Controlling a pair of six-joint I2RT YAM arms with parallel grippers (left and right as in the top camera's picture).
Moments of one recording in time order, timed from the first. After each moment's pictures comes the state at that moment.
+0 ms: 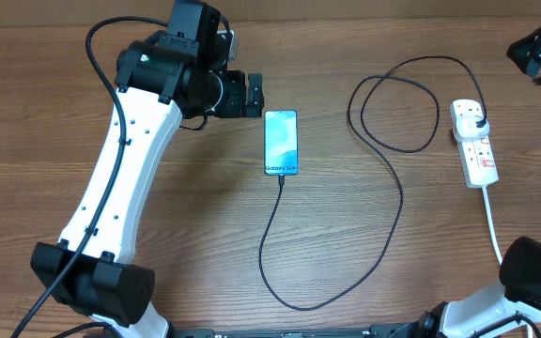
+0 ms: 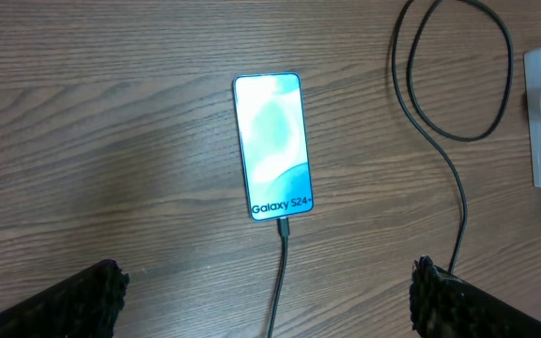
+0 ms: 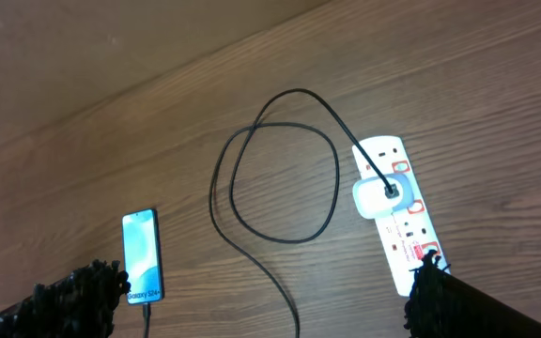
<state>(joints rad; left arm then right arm) -0.30 1.80 1.92 -1.23 0.20 -0.28 -0.46 1.82 2.37 -1.55 -0.43 -0.03</state>
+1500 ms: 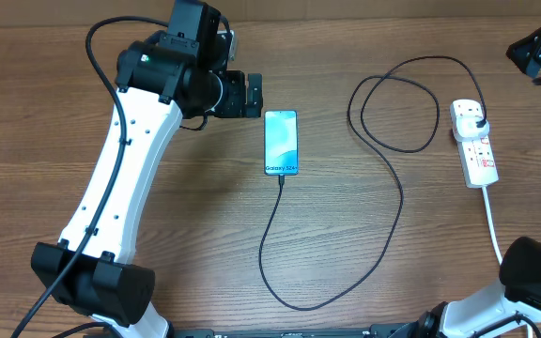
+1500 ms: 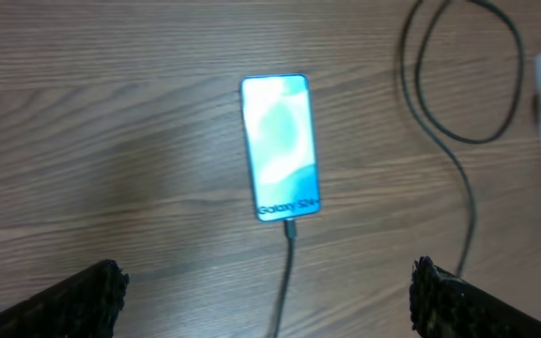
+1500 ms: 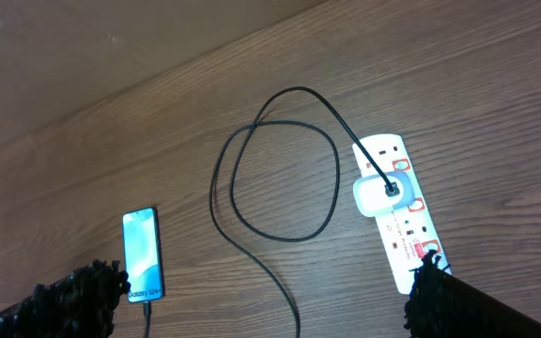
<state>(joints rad) -0.30 1.80 1.92 -1.23 0.18 -0.28 -0.46 1.82 2.37 -1.55 -0.43 -0.03</state>
